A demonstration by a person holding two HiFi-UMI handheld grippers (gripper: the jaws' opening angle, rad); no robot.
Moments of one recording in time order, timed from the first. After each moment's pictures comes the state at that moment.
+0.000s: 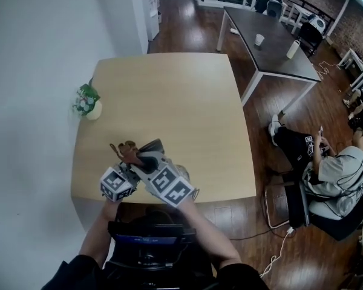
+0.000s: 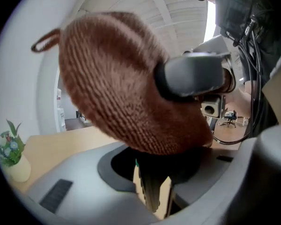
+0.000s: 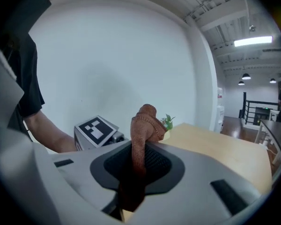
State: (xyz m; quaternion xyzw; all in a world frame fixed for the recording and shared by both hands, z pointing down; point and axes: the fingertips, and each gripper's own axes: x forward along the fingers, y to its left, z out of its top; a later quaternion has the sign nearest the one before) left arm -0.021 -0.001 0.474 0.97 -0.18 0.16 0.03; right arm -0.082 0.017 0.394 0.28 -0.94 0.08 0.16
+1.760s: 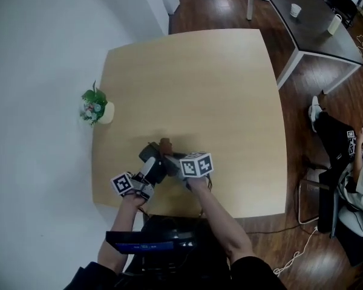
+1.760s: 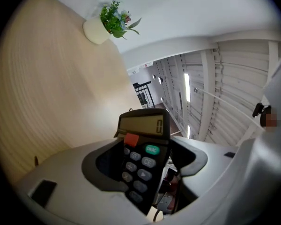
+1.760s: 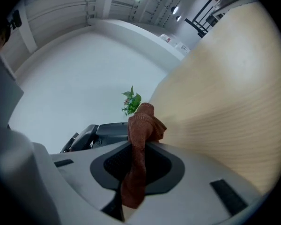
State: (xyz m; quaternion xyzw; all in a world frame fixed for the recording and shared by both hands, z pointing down) left arm -0.083 -0.122 0.604 0.74 -0.32 -0.13 0.58; right arm -0.042 -0.129 0.639 0.27 -0.83 0.49 0.00
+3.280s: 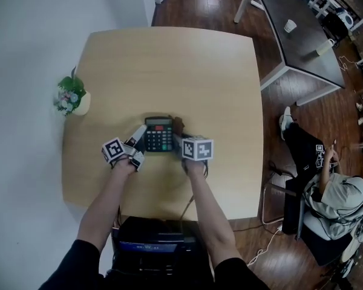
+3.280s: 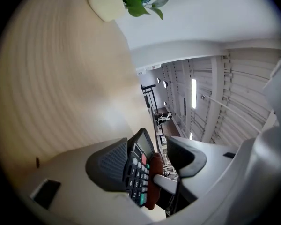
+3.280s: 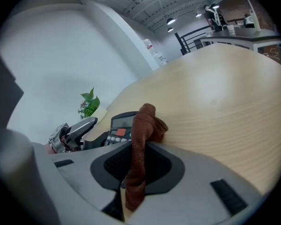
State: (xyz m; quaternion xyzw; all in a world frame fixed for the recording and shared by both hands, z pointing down) left arm -0.056 -0.246 0.673 0.70 -0.34 -0.14 0.60; right arm 0.080 -0.207 0.684 0.44 -0.76 0.45 0.14
